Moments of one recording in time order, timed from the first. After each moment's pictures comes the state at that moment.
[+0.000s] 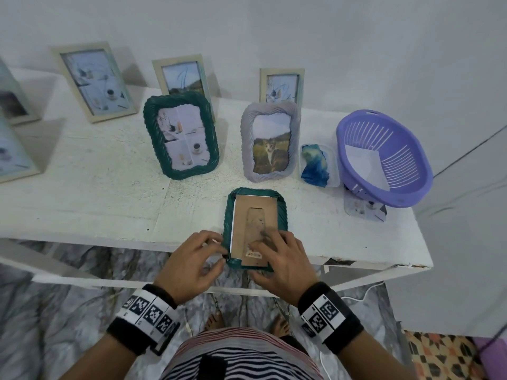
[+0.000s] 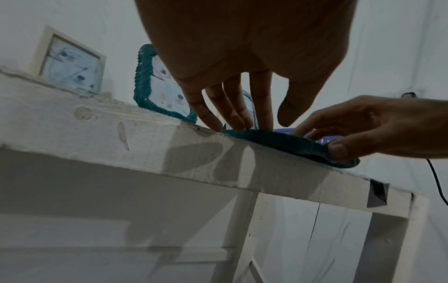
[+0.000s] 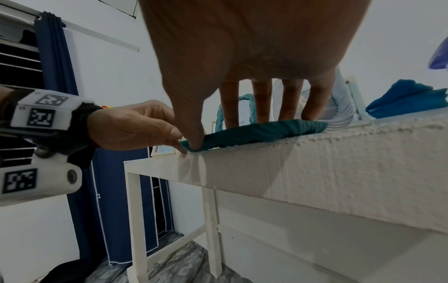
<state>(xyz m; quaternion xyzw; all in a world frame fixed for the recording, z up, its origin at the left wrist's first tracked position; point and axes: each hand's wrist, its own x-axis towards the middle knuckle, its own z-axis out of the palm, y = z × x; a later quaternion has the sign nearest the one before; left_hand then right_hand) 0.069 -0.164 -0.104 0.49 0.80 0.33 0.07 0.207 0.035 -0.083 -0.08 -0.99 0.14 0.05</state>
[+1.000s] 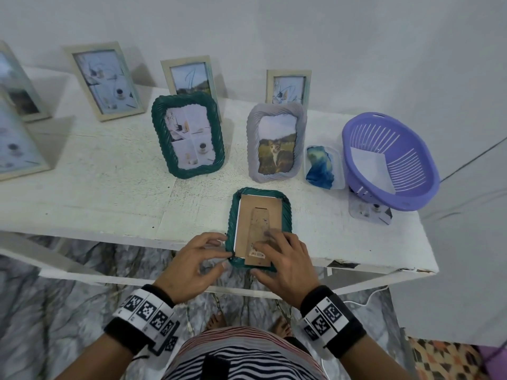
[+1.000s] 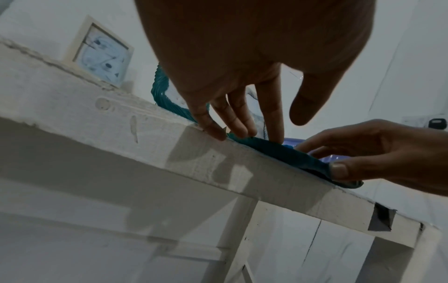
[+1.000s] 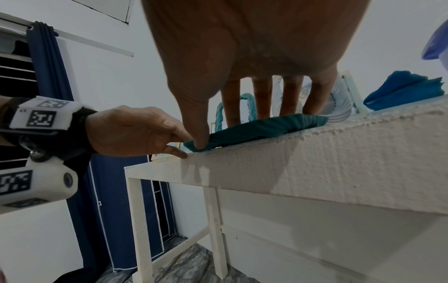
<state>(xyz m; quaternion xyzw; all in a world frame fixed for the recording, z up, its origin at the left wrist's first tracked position) 0.070 -0.171 -0.105 0.44 0.78 0.40 0.18 0.209 0.035 -0.091 -0.09 -0.98 0.14 0.08</state>
